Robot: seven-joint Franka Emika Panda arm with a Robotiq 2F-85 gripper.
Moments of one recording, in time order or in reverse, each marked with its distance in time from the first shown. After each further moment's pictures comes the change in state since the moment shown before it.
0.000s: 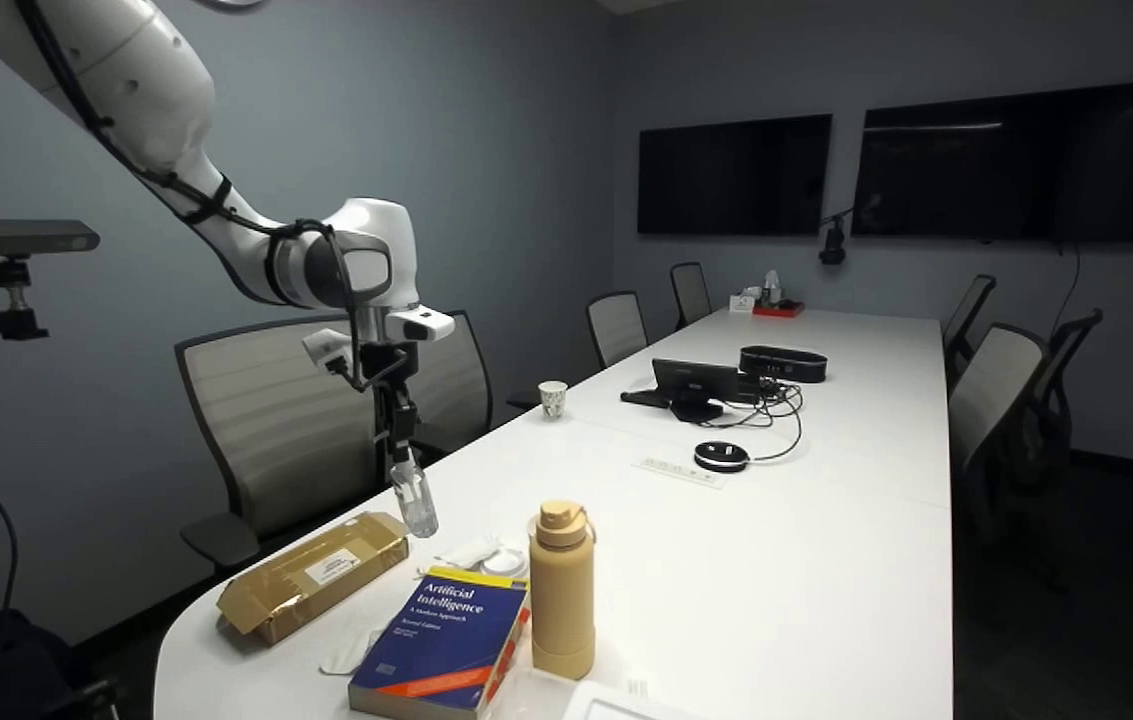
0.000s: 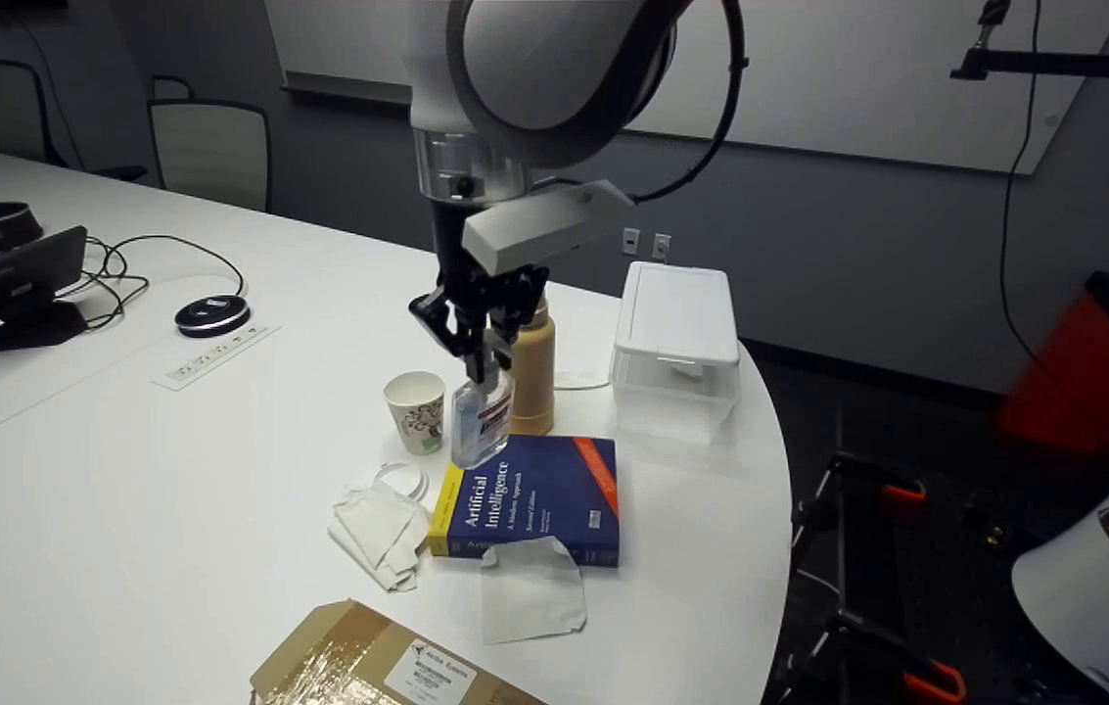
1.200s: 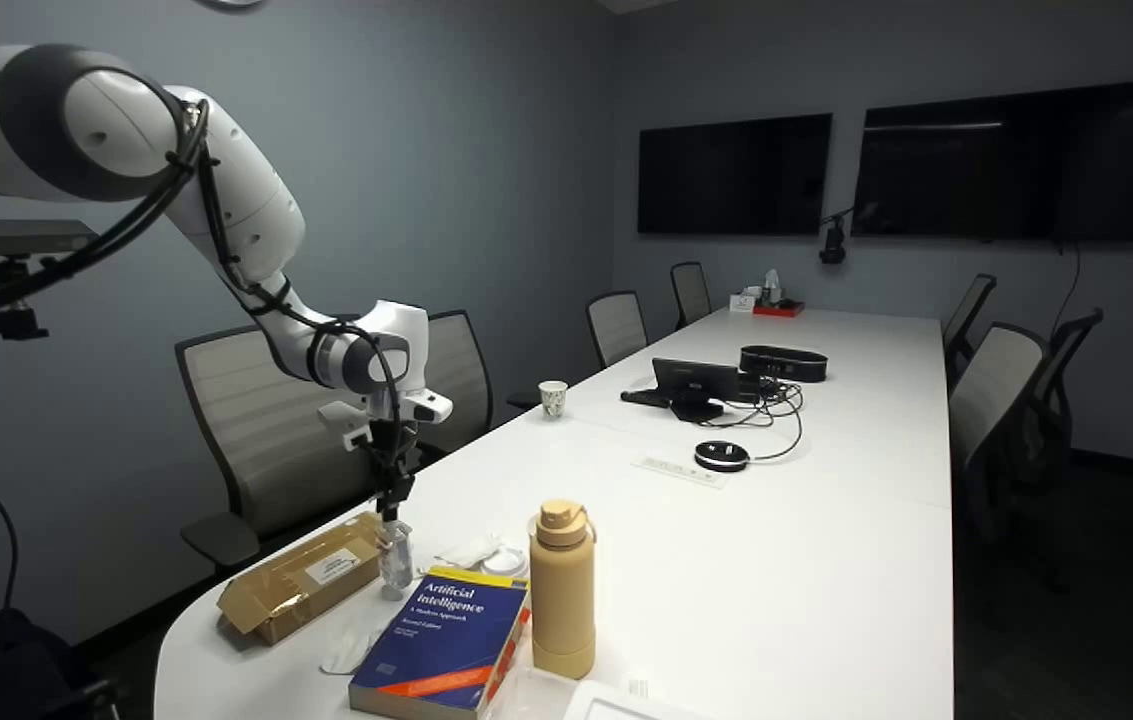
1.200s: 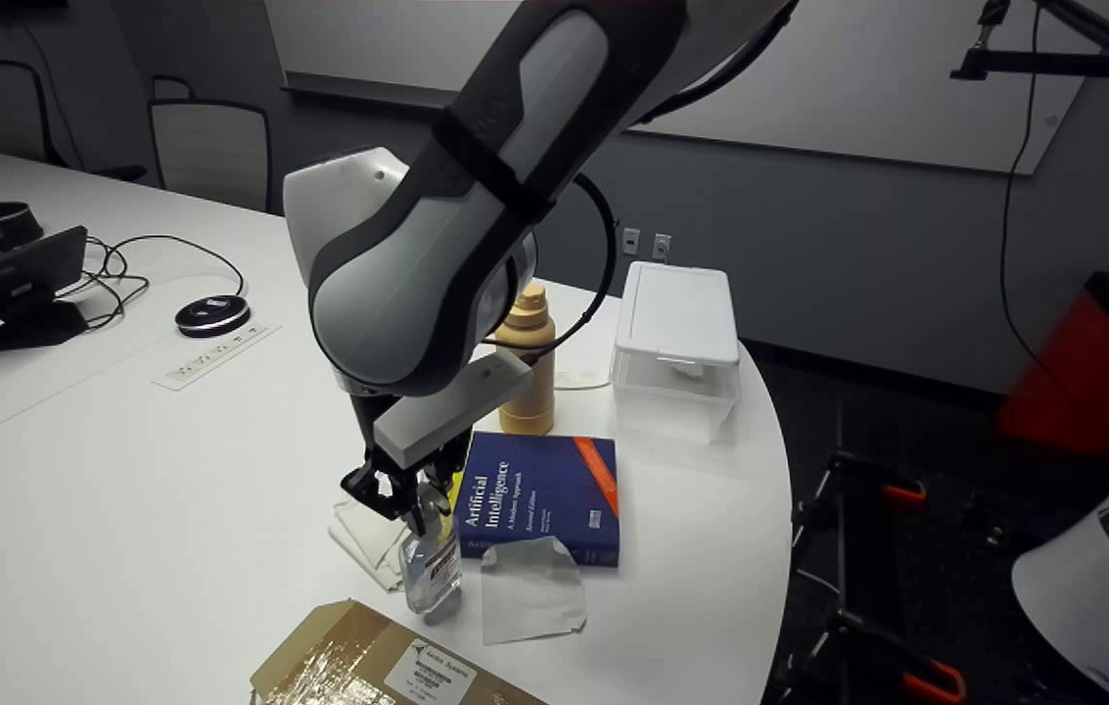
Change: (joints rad) arm 0.057 0.443 0.047 0.311 0.089 0.005 -0.091
